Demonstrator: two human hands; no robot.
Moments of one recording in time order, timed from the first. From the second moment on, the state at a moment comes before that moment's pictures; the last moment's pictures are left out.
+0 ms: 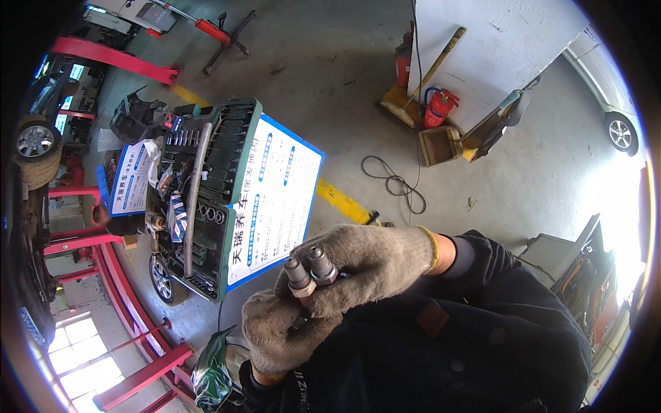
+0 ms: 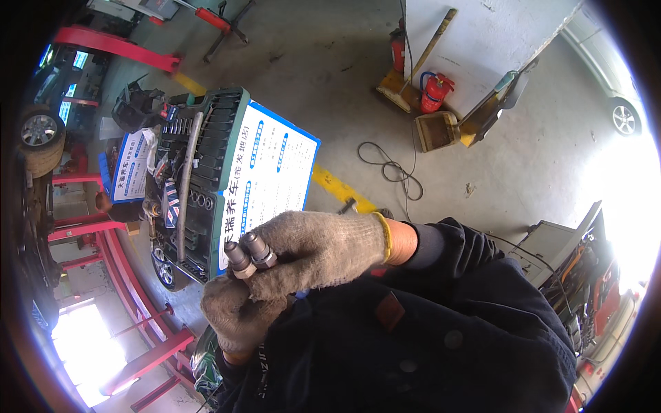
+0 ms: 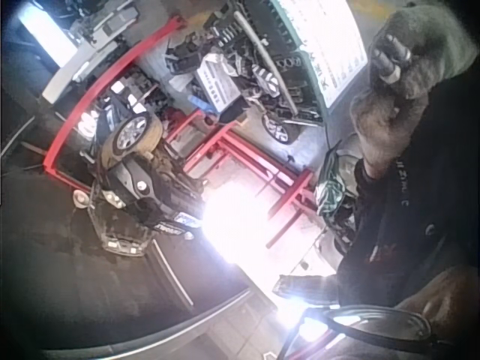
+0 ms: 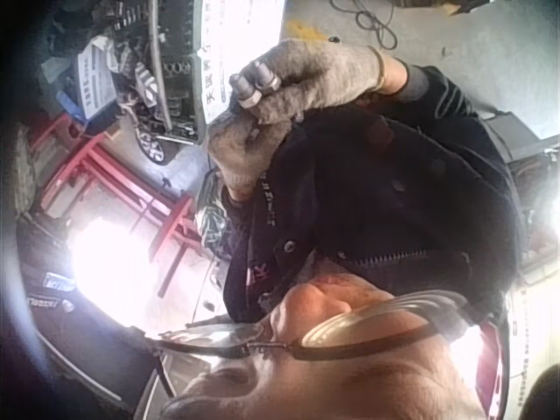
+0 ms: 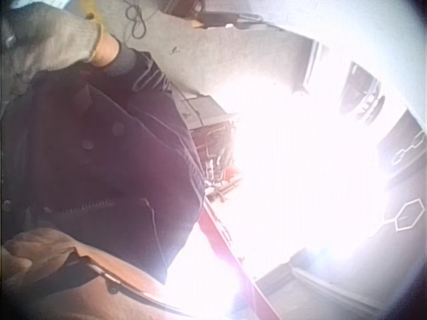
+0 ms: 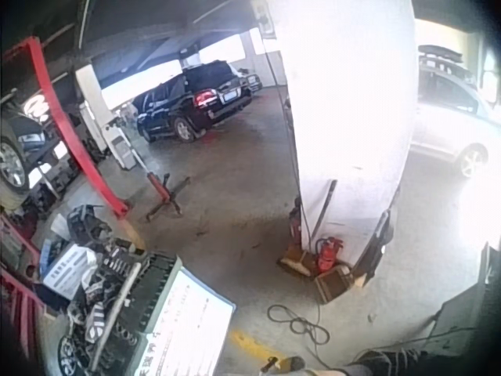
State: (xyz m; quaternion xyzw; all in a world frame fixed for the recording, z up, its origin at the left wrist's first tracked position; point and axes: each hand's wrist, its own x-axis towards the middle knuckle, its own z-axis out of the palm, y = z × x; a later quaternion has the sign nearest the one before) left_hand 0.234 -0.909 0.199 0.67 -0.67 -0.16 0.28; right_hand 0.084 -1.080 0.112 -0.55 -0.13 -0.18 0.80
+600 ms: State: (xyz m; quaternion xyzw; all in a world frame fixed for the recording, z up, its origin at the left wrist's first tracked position) left_hand 0.228 -0.896 0.202 0.72 -0.58 -0.22 0.30; right_hand 0.076 -1.074 0.125 -0.57 -0.05 -0.11 0.81
